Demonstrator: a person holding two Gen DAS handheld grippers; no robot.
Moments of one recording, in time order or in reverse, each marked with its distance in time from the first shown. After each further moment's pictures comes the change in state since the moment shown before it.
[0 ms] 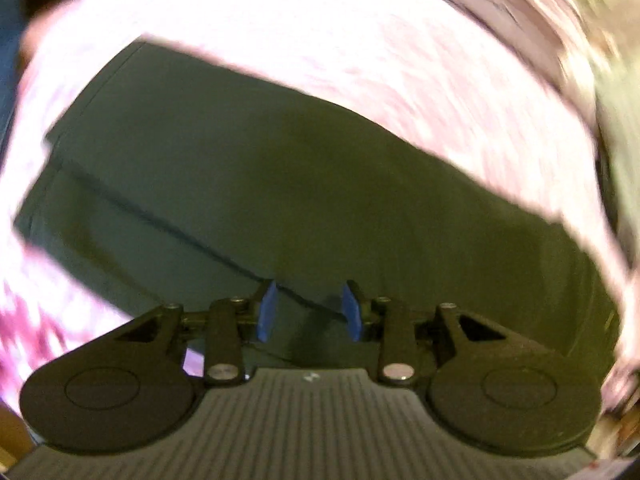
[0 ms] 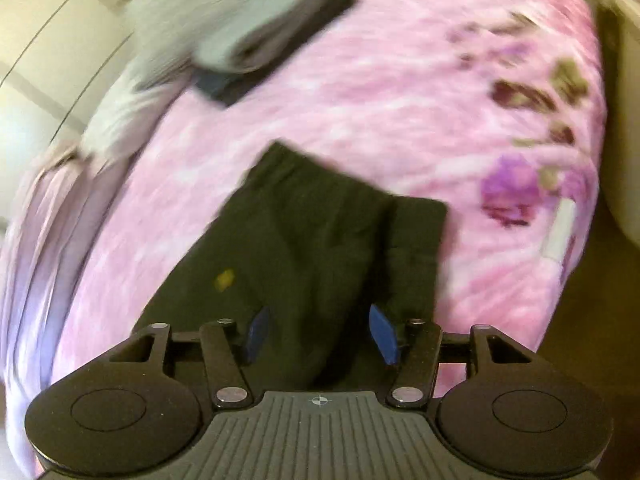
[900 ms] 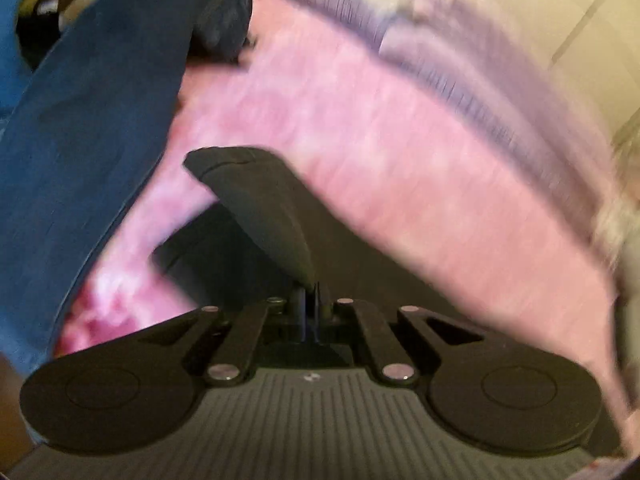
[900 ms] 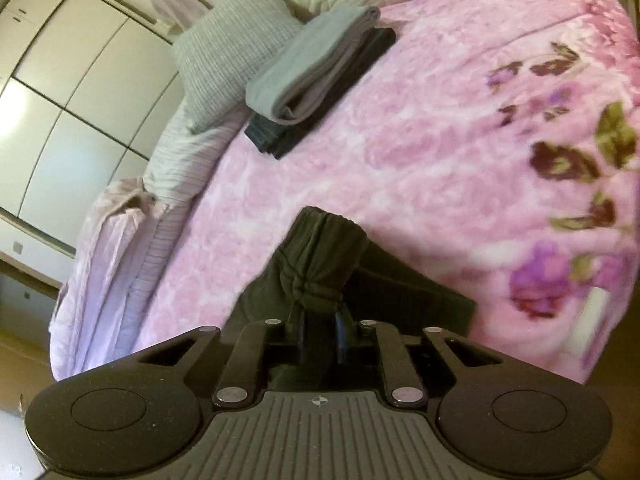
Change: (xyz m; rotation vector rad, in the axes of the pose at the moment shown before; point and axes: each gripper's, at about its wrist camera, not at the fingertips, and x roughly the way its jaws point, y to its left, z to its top) left arm -0.052 0.072 -0.037 -0.182 -0.348 0.117; right arm -0.031 -0.029 0.053 -0.086 -0.002 0.185
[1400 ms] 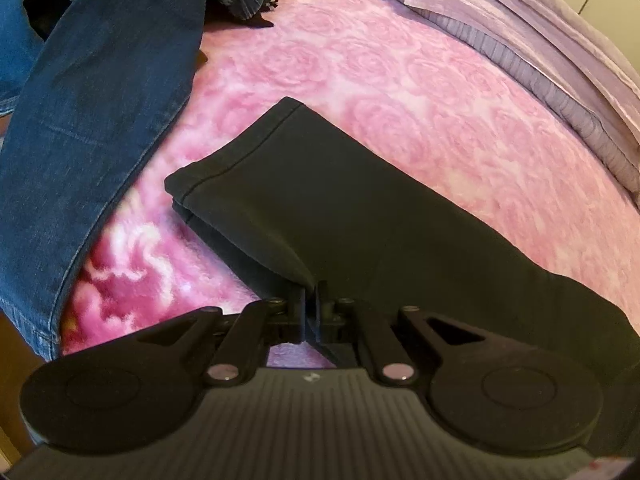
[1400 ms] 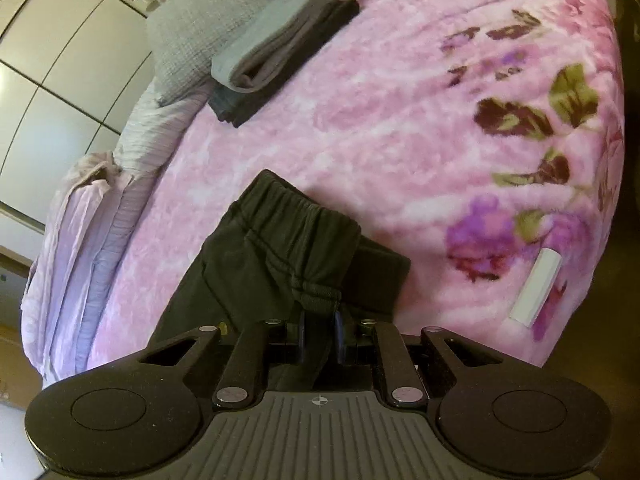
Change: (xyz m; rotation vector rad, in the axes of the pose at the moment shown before) left arm 0.016 -0.006 -0.021 0.046 0.027 0.114; right arm -0.003 -0.017 -0.021 0.011 0.025 -0.026
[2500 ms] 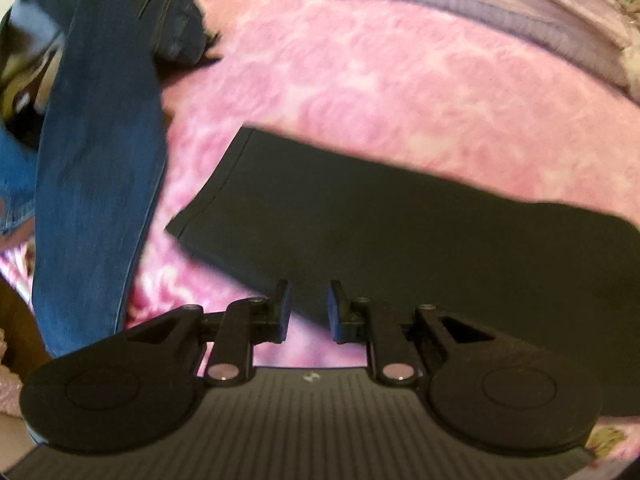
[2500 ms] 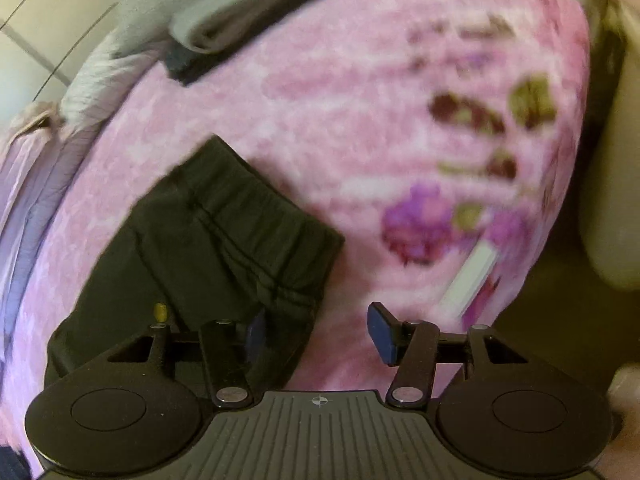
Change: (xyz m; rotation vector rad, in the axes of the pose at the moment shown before) left arm -0.041 -0.057 0.003 0.323 0.025 0.095; right arm 0.002 0.014 0.011 -0.208 0.060 -0.254
